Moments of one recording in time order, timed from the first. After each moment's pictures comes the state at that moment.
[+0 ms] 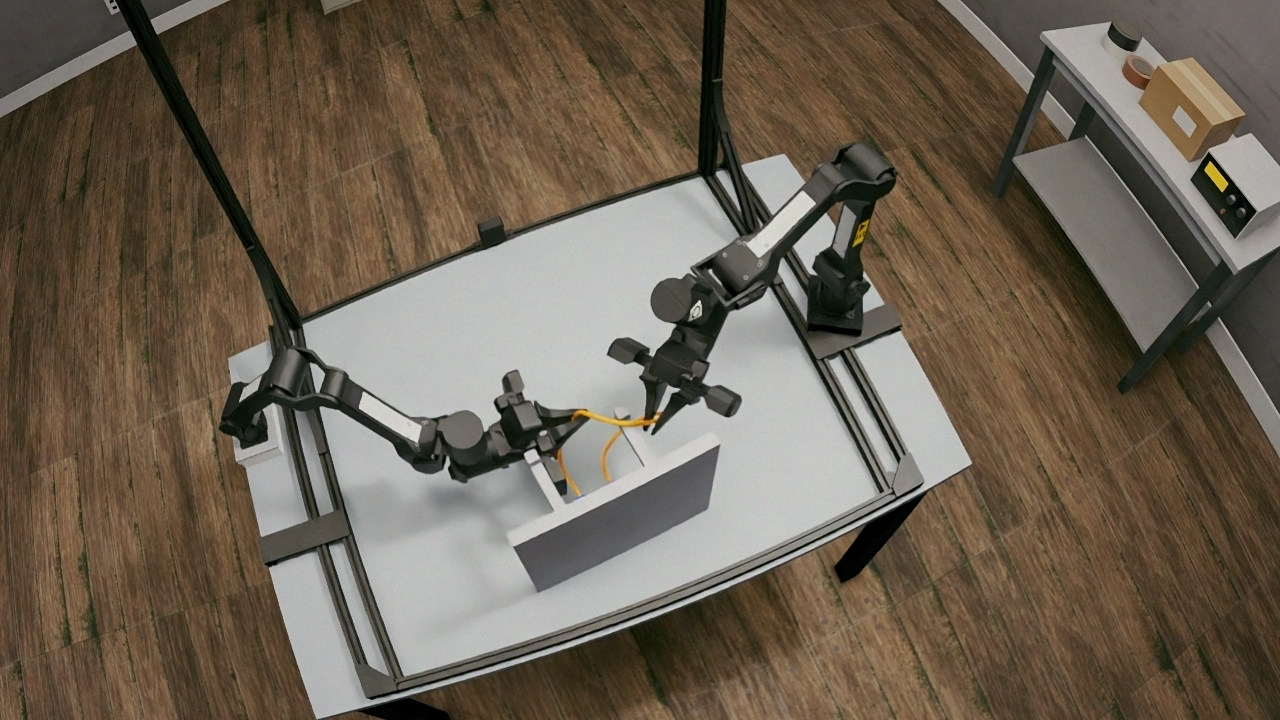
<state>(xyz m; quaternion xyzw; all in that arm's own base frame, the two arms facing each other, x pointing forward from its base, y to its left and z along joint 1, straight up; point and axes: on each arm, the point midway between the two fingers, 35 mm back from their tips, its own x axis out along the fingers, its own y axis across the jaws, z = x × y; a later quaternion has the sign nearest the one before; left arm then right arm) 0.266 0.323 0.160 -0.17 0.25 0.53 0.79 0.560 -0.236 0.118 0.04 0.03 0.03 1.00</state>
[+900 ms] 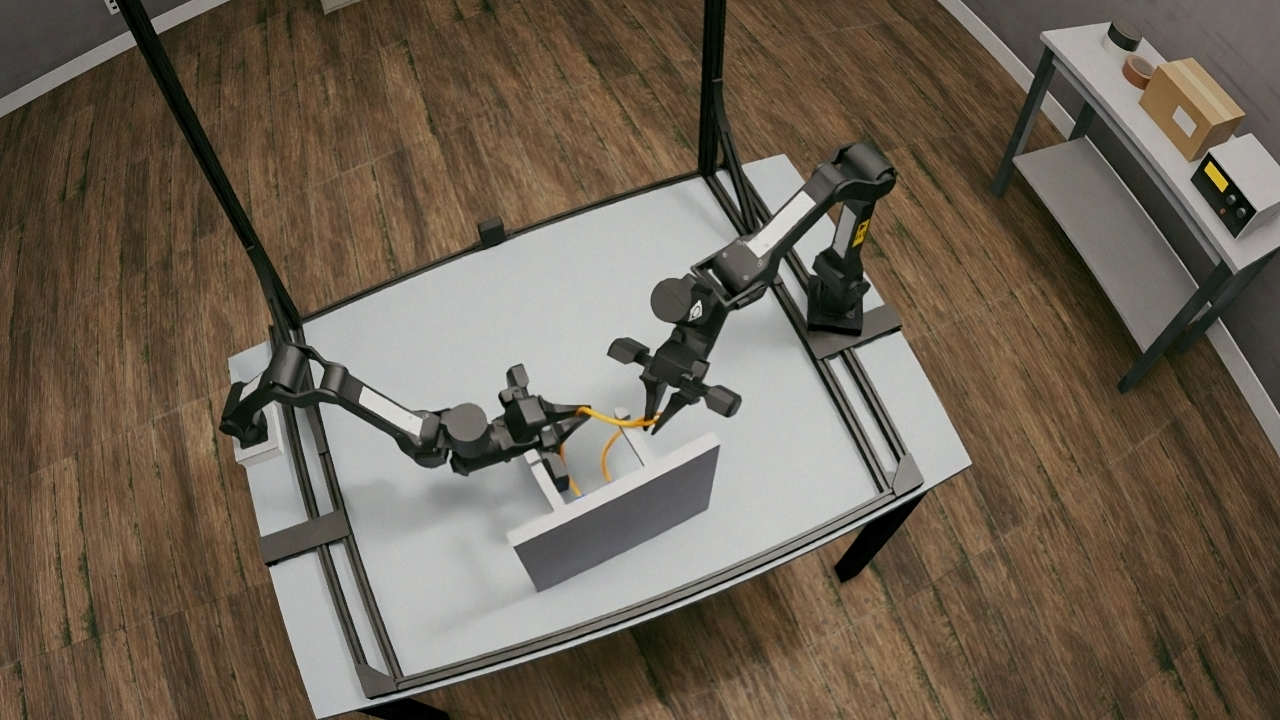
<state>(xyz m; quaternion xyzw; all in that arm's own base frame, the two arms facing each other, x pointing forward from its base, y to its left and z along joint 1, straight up) 0.266 0.323 0.160 -0.17 0.25 0.53 0.79 0.567 -0.233 0.122 0.05 0.04 0.02 1.00</state>
